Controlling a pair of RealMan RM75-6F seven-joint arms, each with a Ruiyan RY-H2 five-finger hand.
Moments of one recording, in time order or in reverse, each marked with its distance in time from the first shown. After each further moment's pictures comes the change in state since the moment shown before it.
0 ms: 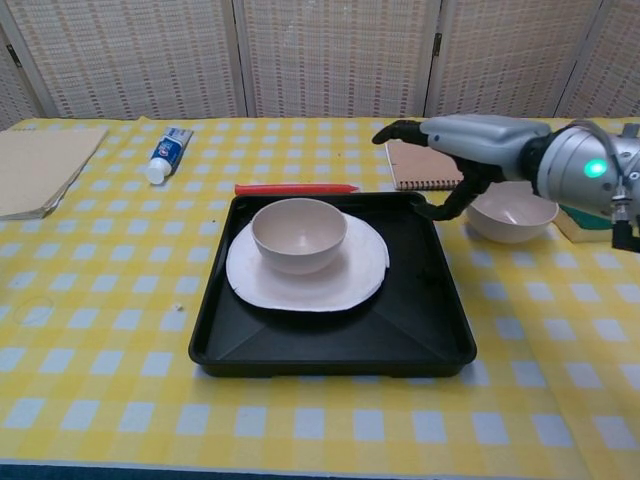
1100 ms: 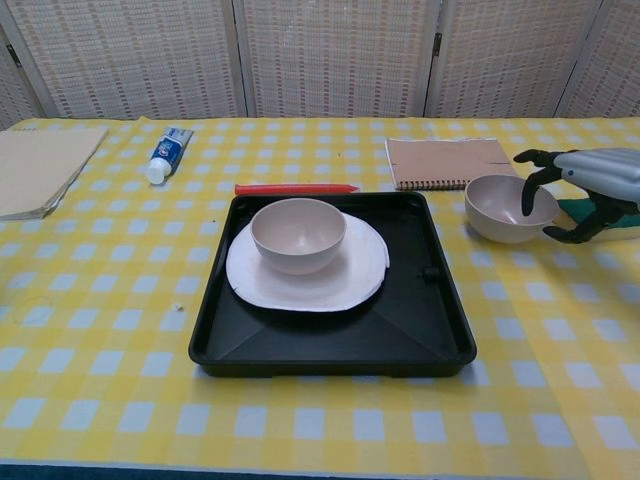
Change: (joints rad) left arm -0.018 -0.030 0.000 0.008 -0.022 -0.042 0.038; right arm -0.155 -0.030 -0.086 0.392 -0.167 -0.006 0.265
